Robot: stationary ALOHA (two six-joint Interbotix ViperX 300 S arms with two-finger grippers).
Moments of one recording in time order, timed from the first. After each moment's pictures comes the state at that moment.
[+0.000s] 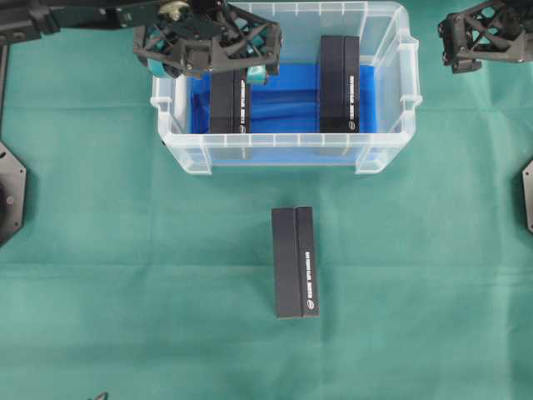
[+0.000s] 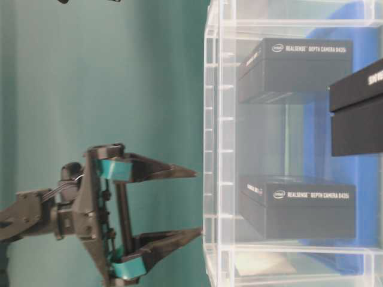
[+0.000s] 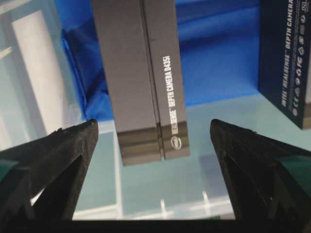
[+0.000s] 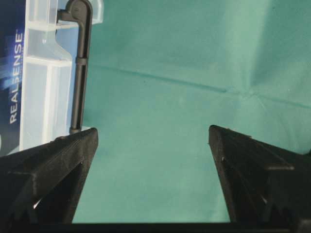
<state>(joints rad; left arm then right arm) 0.26 0.11 -0.03 0.11 1.25 -1.22 -0.44 -0.45 0.52 -0.20 1.23 1.19</state>
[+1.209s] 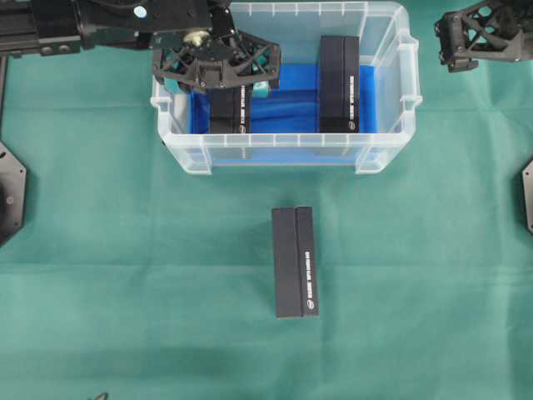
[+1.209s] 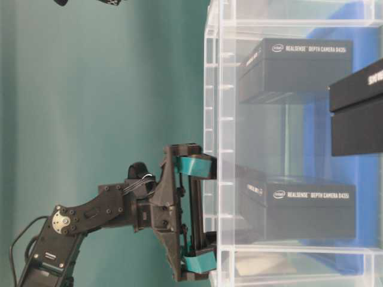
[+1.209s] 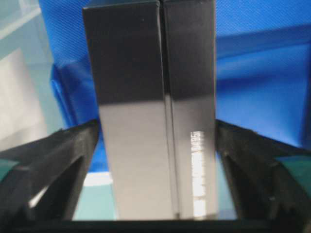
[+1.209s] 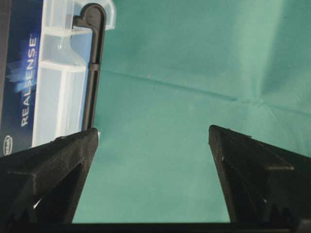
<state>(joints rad) 0.30 0.20 0.11 0.11 1.06 -1.25 -0.44 -0.45 0.52 -0.20 1.19 1.18</state>
